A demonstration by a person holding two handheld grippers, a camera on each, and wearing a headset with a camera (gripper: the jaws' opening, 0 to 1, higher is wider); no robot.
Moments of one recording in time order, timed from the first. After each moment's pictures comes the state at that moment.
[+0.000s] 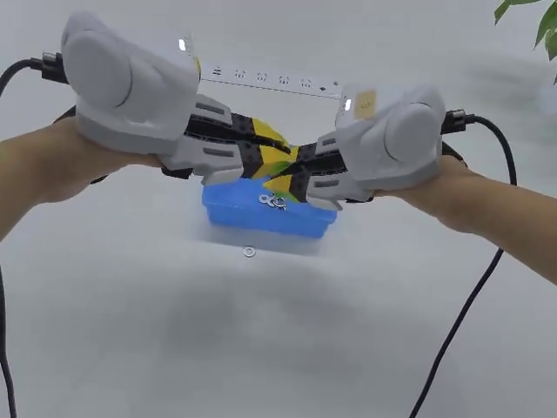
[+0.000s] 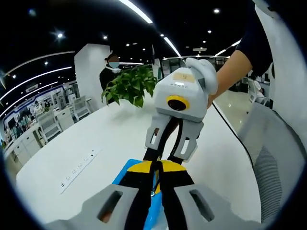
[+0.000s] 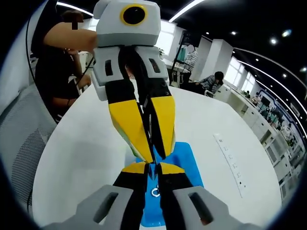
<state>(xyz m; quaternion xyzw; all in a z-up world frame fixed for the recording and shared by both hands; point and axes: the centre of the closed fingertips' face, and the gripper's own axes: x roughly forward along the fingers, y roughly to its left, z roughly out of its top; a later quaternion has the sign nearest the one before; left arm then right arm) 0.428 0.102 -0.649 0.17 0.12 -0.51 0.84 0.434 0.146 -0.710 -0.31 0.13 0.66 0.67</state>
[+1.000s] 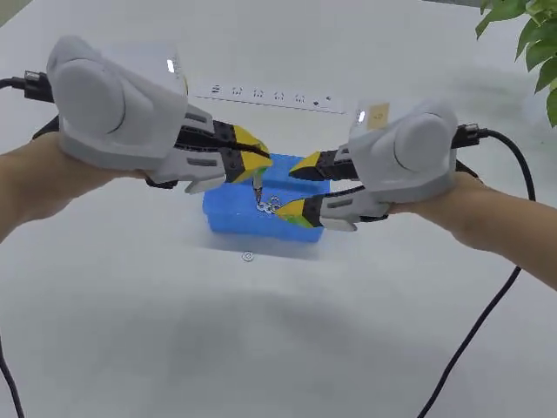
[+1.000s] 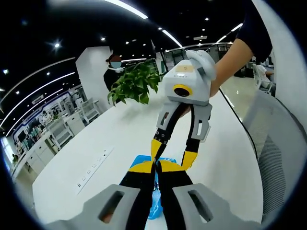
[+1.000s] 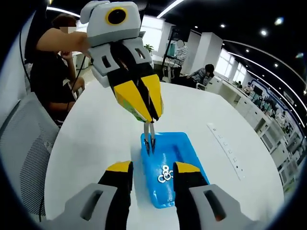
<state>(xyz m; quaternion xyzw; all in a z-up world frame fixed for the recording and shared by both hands) 0.411 0.120 -0.638 0.23 0.12 -0.47 0.85 0.417 0.109 -0.699 -0.30 0.16 0.62 0.70</state>
